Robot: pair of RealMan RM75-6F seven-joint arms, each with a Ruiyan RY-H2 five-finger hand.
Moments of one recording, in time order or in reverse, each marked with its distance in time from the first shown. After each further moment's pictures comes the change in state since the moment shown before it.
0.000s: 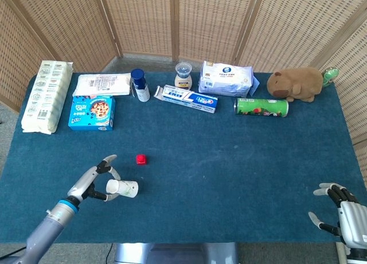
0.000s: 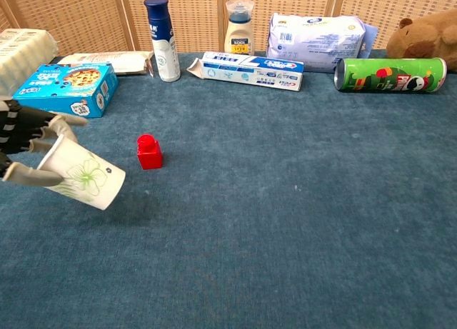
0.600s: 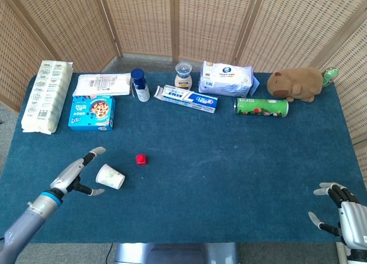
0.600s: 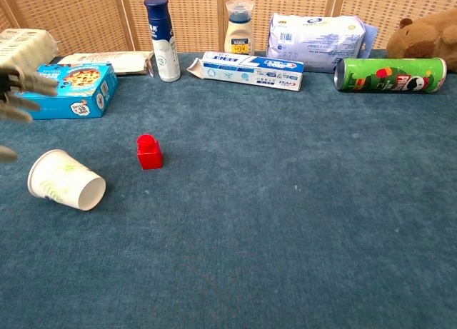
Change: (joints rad) left arm -0.020 0.195 -0.027 -0.061 0.044 -0.035 0.064; right arm -0.008 0.012 -0.005 -0.023 -0.014 0.022 -0.001
